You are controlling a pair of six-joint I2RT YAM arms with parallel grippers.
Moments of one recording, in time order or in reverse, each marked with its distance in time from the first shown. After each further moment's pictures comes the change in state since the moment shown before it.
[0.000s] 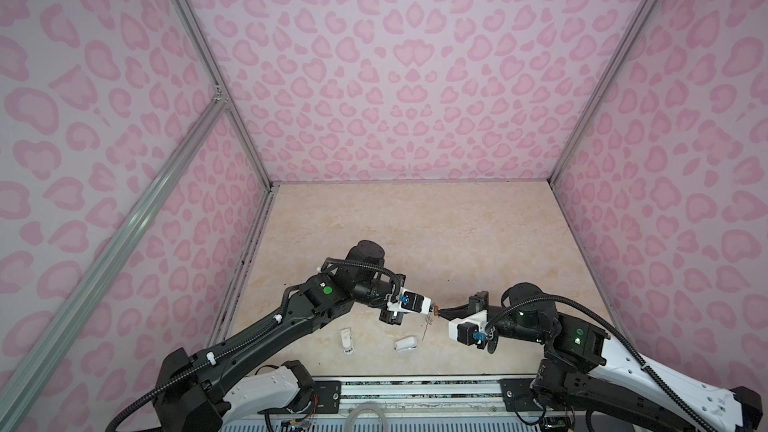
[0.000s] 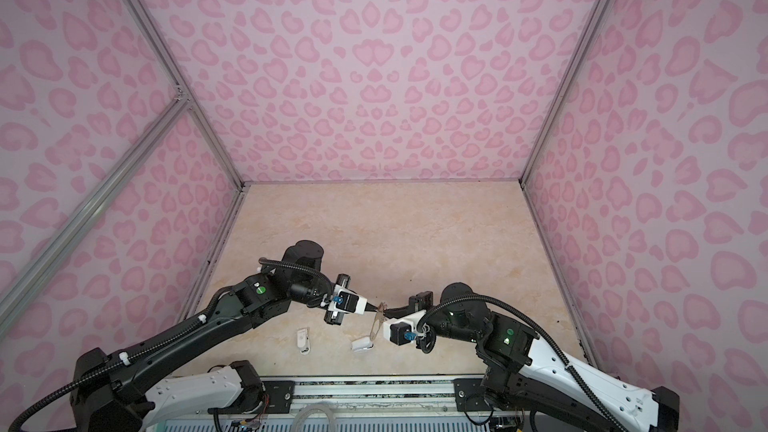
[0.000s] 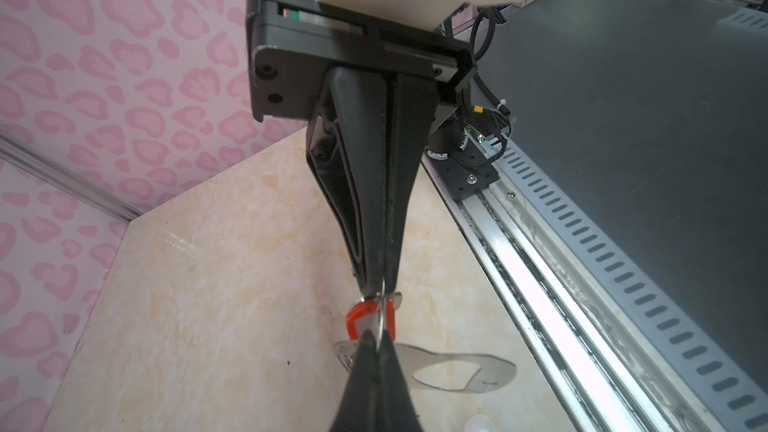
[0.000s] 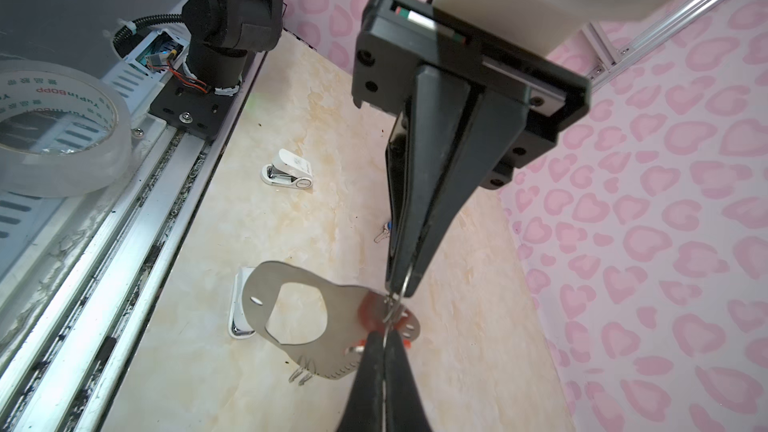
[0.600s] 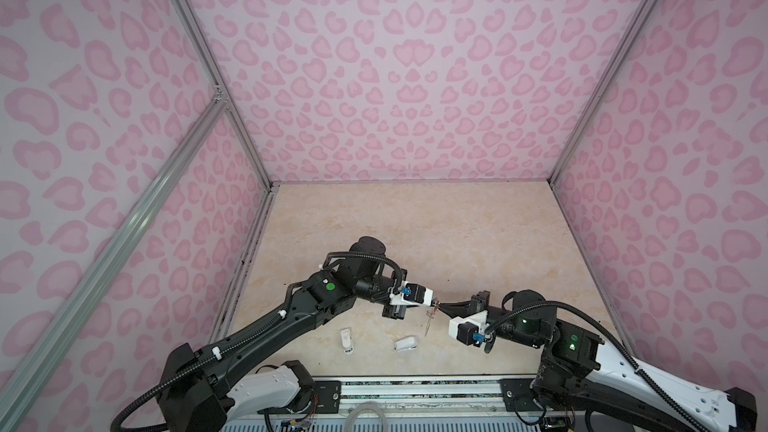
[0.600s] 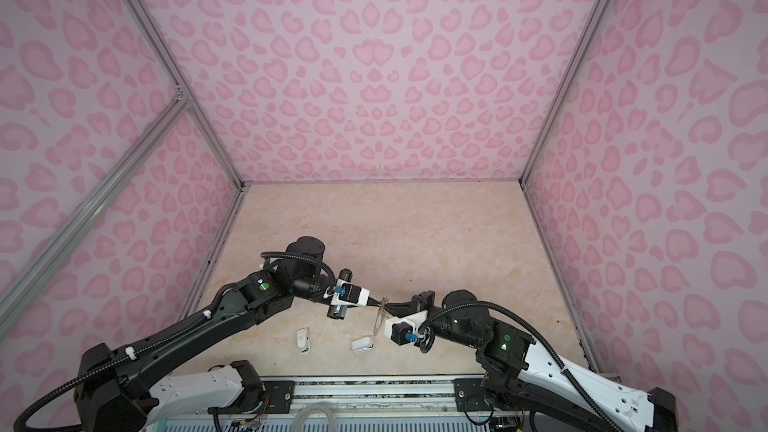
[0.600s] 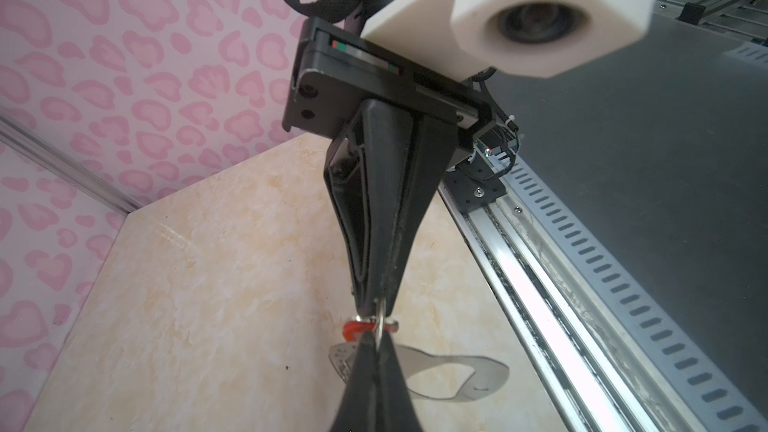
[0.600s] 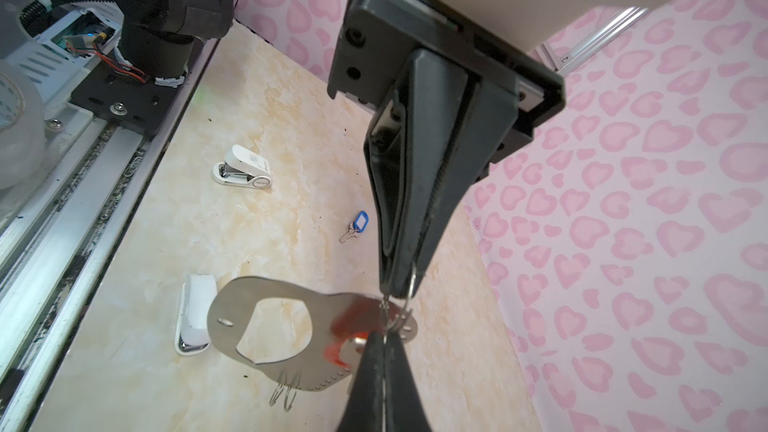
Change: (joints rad) left arm 0.013 0.037 0.016 0.051 0.024 -0.067; right arm 0.006 -0.030 -0.111 0.182 0.094 -0.008
